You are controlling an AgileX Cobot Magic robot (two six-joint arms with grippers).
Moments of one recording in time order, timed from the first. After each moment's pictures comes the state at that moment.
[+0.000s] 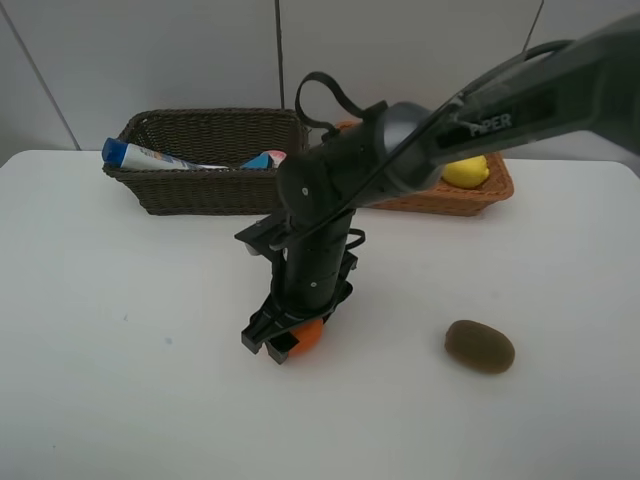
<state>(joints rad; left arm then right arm) -0.15 -0.01 -0.51 -0.13 1.07 0.07 0.88 2.16 -1.37 0.05 0.81 -0.06</state>
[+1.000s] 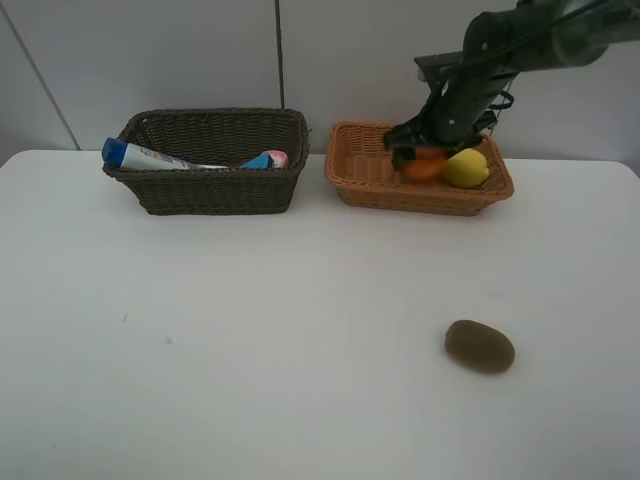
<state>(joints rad) -0.15 -0.01 -0.51 -0.13 1.07 0.07 0.30 2.16 -1.64 -0.12 0.67 0.01</state>
